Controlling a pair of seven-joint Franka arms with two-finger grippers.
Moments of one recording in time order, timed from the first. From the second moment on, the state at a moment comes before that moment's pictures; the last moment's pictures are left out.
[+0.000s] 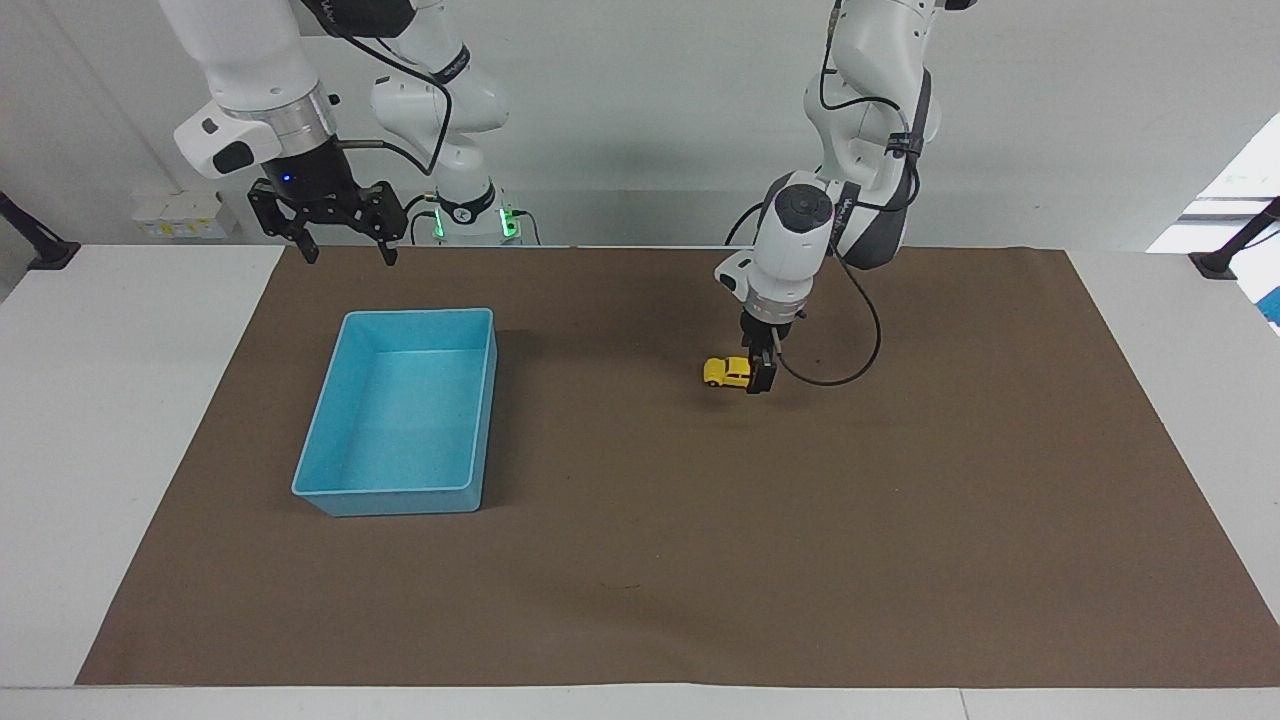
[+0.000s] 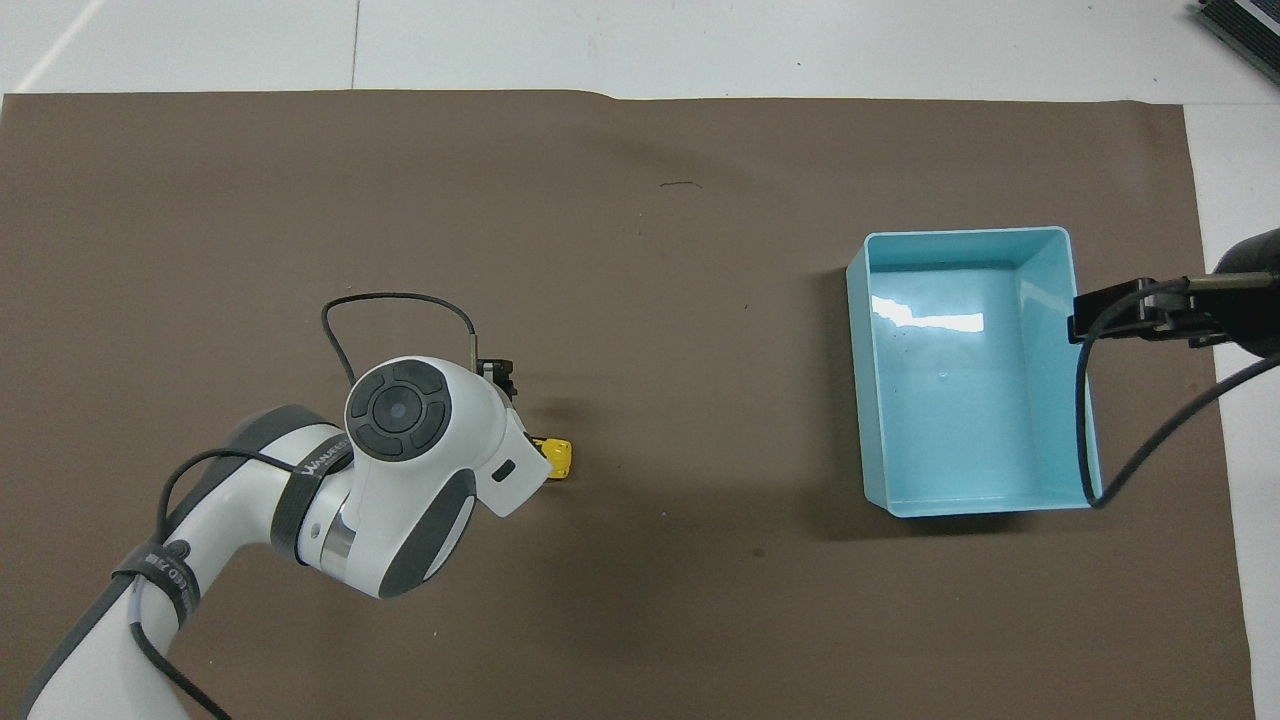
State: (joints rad) left arm -0.60 0.11 0.03 -2.21 -0.05 2.35 1.14; right arm 0.06 -0.02 -0.01 -1.55 -0.01 1.55 0.10
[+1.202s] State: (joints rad) left arm -0.65 0.13 0.04 -2.27 -0.05 2.46 1.00; right arm 0.06 -0.02 -0.01 -1.55 -0.01 1.55 0.10
